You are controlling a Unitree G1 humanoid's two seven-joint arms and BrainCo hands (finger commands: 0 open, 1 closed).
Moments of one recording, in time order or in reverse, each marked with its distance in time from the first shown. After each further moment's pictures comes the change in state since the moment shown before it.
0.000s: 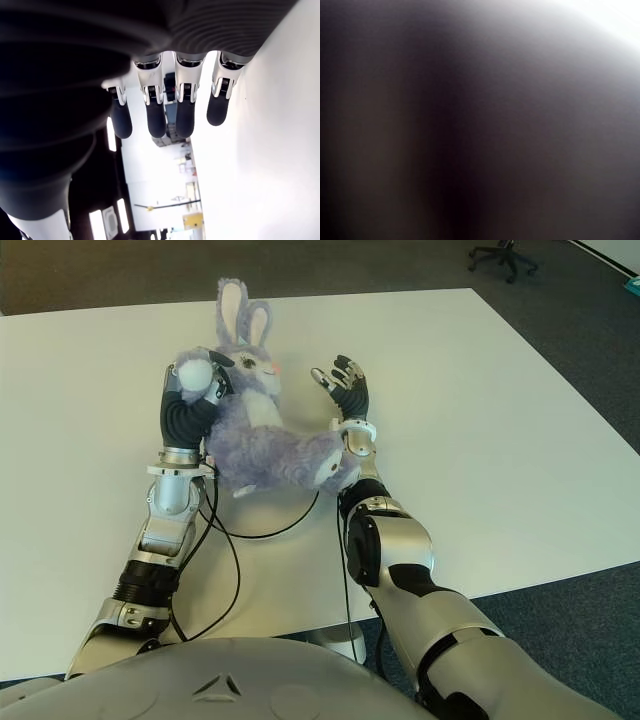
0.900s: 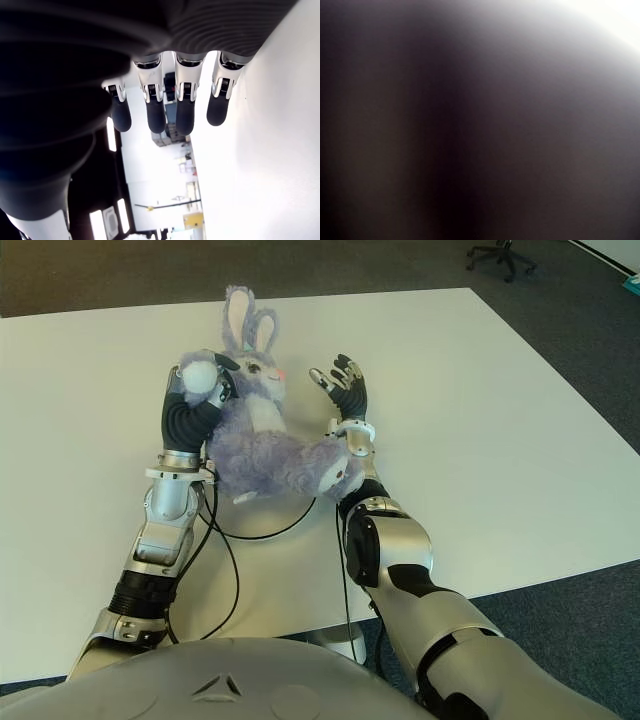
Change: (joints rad) left arm 0.050 -0.001 -0.026 -0.102 0.014 0.095 -0.015; right arm 0.000 0.004 0.003 0.000 0.000 0.000 0.001
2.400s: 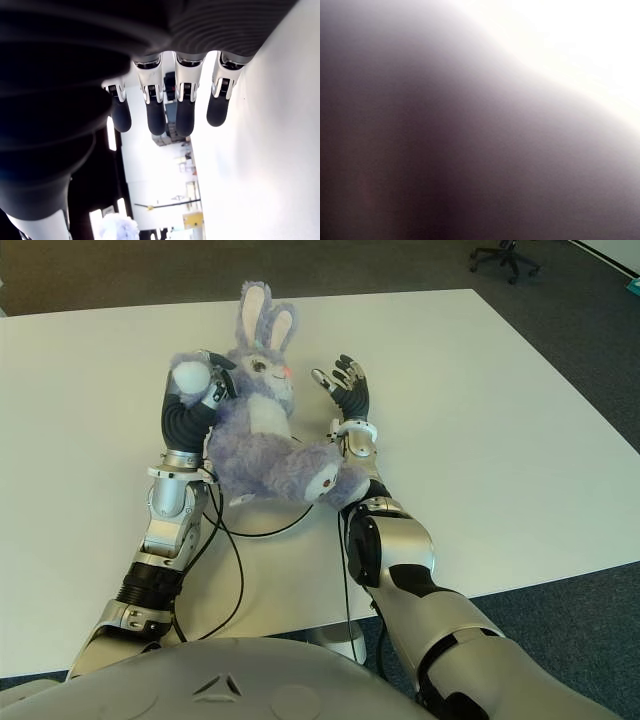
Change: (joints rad) left arm -0.052 -0.006 0.006 0.135 -0.239 -0.161 -0.117; right arm 0.003 -0.009 0.000 0.000 0.000 0.000 -0.002
